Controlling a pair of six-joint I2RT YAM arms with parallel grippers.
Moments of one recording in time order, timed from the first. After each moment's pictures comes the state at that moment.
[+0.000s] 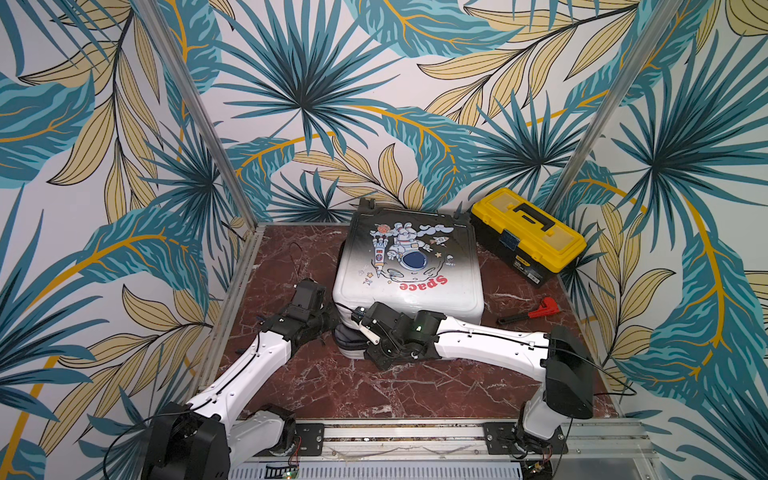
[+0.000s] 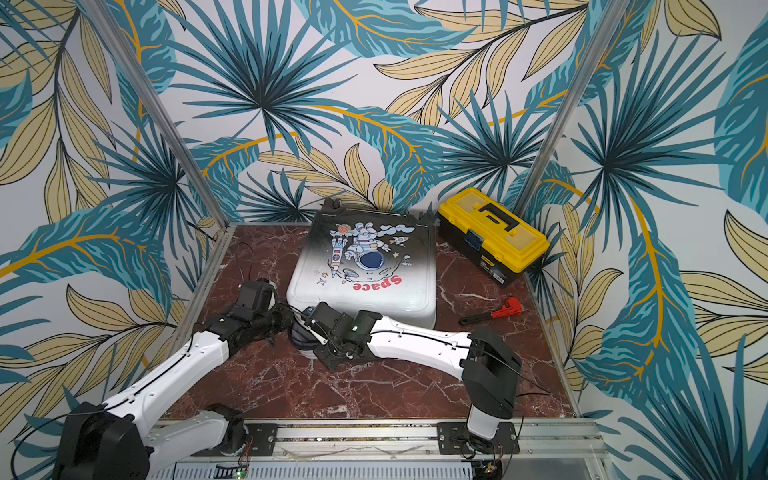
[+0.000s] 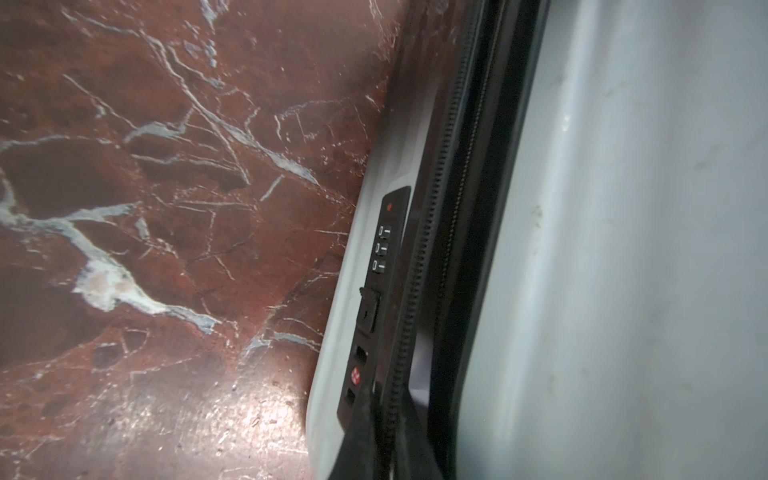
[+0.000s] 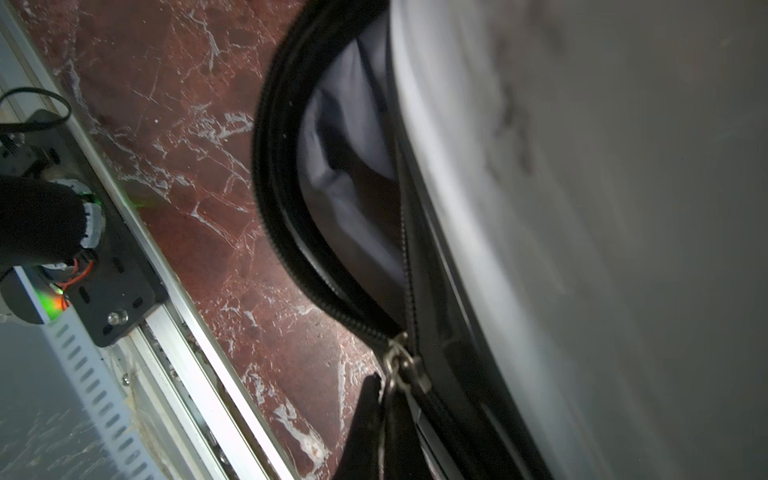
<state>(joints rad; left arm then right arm) -0.34 1.12 0.71 -0.45 0.08 -0.79 1.11 1.74 1.37 -0.66 0.00 0.25</state>
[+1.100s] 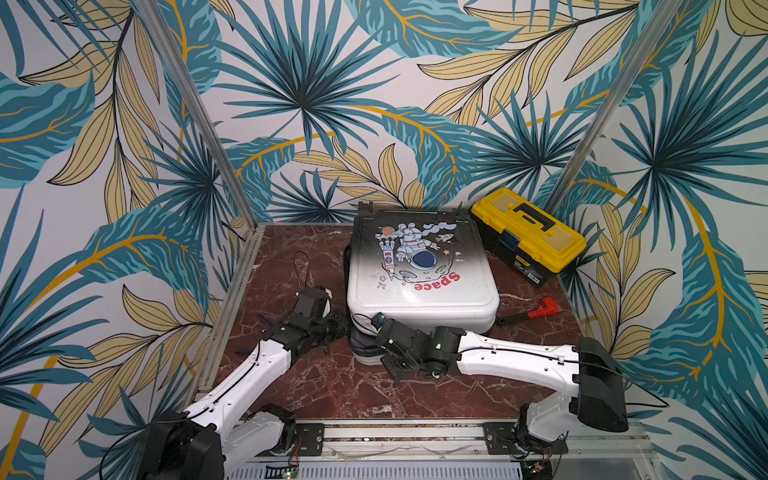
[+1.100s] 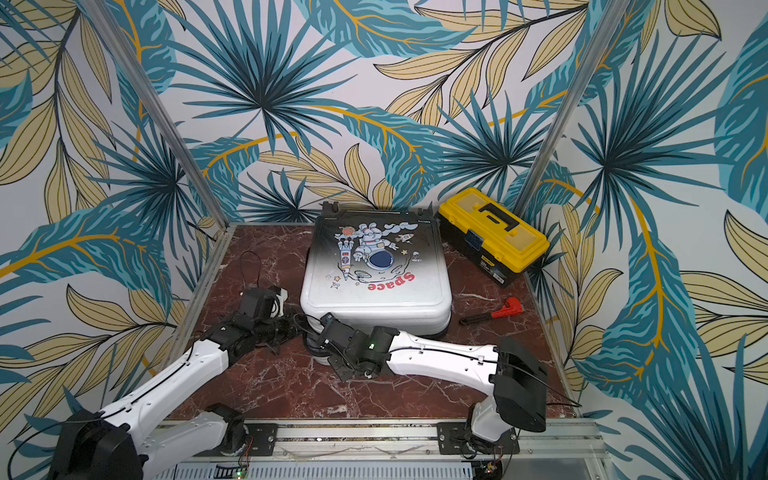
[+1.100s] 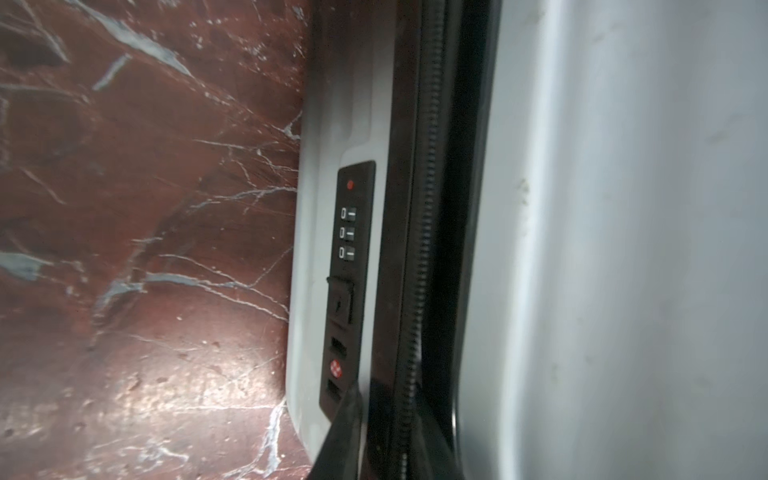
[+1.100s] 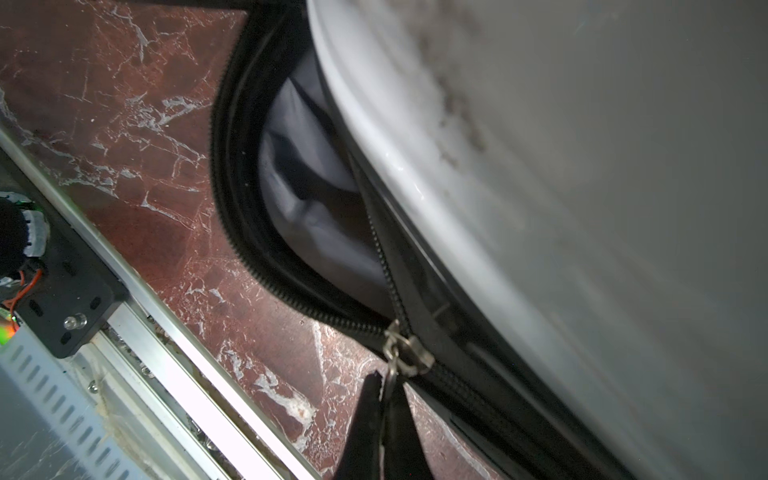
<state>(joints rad) -0.38 1.07 0.63 -0.38 0.31 -0.86 1.17 1.56 1.18 -0.69 0.18 0.44</state>
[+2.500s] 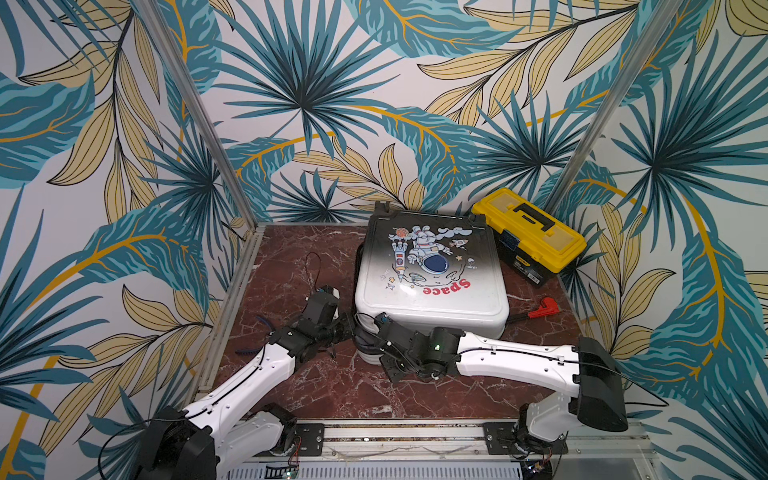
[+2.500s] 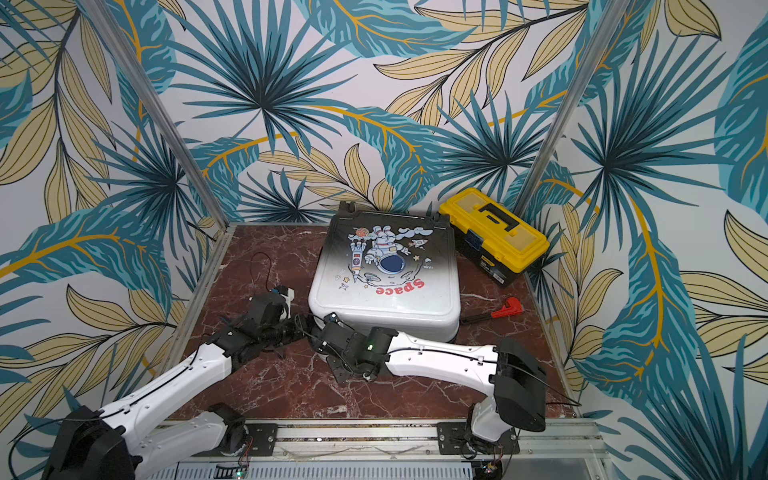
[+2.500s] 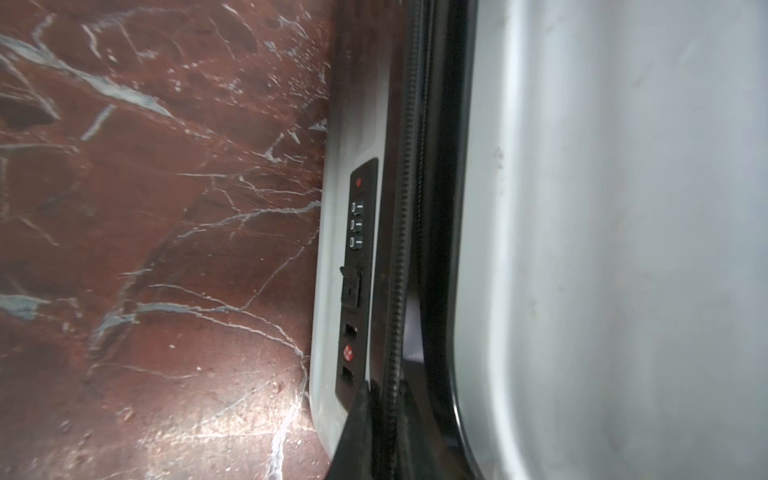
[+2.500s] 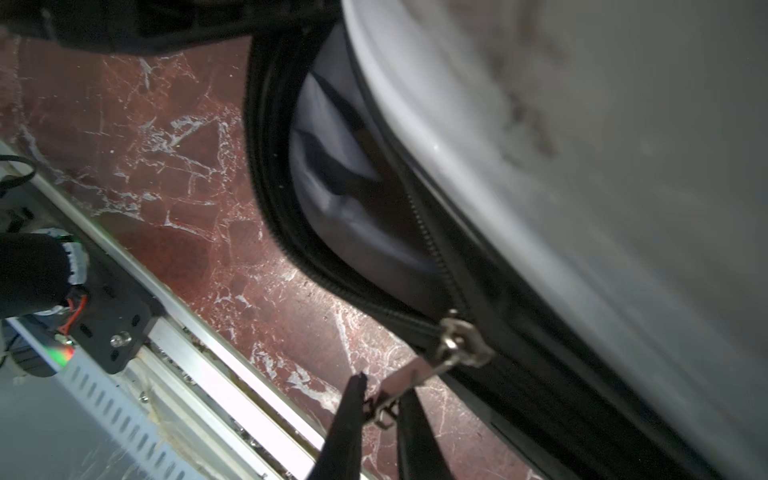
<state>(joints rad) -0.48 1.06 0.62 -0.34 0.18 -0.79 1.18 1.55 1.16 -0.67 0.15 0.61</state>
